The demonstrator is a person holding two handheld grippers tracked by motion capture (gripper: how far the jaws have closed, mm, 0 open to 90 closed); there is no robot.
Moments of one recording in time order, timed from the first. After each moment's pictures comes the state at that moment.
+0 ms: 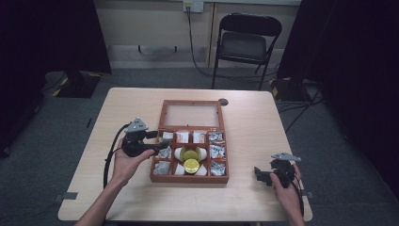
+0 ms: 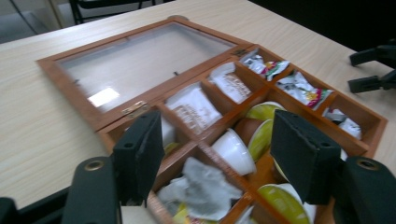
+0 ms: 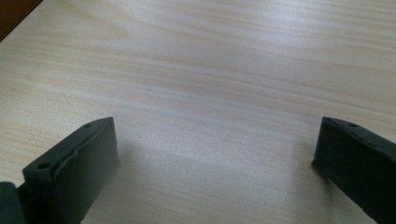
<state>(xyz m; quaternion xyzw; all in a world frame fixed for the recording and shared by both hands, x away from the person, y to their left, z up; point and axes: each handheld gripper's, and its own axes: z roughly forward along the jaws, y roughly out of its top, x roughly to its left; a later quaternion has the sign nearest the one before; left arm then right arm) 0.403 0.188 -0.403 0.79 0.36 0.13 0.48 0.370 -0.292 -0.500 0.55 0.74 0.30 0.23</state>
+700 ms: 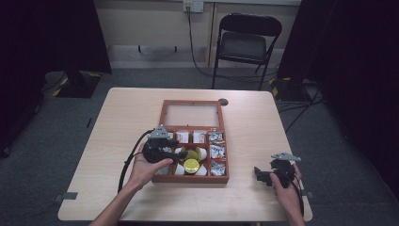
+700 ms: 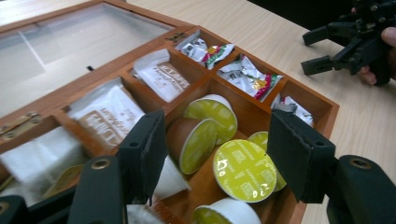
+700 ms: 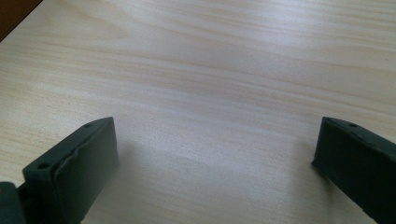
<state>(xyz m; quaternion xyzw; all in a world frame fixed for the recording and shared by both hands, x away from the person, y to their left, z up) 0.399 0.137 -0.421 0.82 0.31 0.07 0.47 0.370 -0.292 -0.500 0.55 0.74 0.30 0.23</state>
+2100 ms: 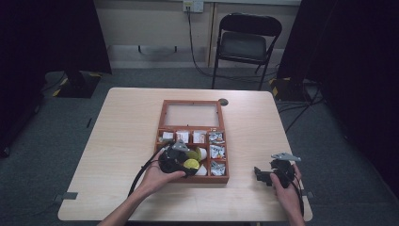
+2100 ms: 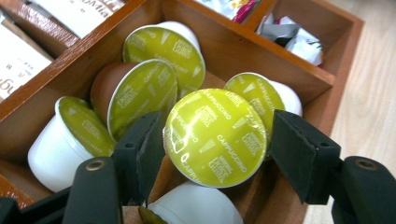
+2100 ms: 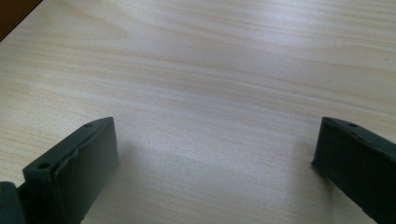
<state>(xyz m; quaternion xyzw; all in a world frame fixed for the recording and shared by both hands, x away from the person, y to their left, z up) 0.396 0.094 -0.458 0.89 0.28 0.04 0.37 0.370 -0.291 -0.500 0.55 0.74 0.30 0.23</state>
